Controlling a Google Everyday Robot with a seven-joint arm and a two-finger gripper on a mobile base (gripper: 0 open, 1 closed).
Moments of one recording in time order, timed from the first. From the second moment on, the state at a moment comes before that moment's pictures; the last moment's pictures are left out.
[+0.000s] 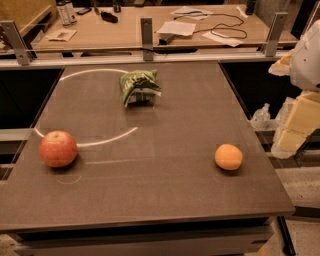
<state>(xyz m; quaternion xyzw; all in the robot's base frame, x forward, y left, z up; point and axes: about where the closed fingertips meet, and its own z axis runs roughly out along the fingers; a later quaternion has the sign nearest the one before) 0.438 -0.217 0.976 -0.60 0.78 -0.03 0.16</state>
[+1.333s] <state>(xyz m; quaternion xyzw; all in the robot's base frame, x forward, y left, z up) 0.427 -0.209 0.915 -0.56 0.79 0.14 0.18</state>
